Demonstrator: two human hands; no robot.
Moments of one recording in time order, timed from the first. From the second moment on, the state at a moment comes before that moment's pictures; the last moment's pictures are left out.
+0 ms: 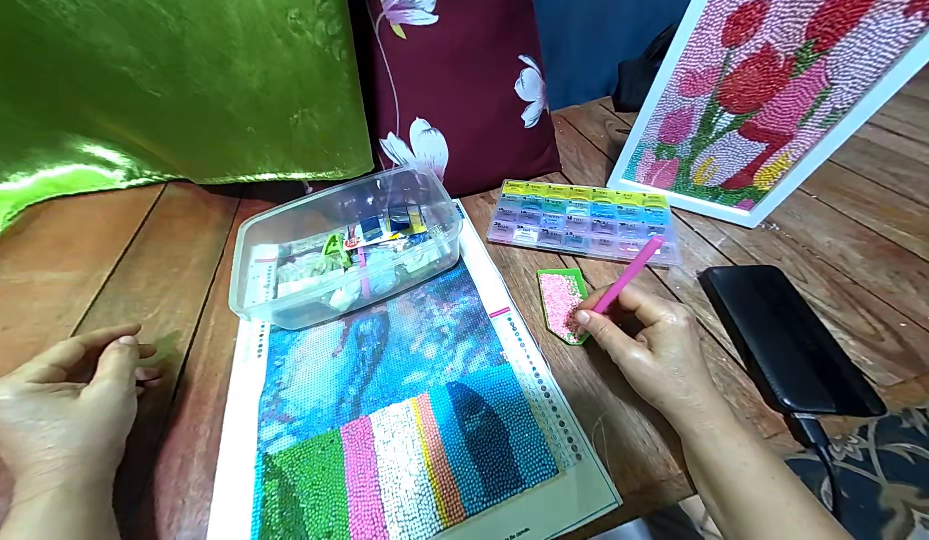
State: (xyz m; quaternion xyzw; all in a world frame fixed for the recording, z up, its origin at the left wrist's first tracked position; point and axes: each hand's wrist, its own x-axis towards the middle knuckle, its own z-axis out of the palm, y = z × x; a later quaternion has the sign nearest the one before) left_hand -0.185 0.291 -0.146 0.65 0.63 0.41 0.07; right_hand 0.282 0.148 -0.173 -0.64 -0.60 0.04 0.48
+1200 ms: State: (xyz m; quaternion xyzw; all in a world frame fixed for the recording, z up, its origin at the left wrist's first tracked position) left_hand -0.173 0.285 -0.137 0.63 0.66 0.41 0.07; right_hand 0.237 0.156 -0.162 -0.58 -0.62 0.13 0.51
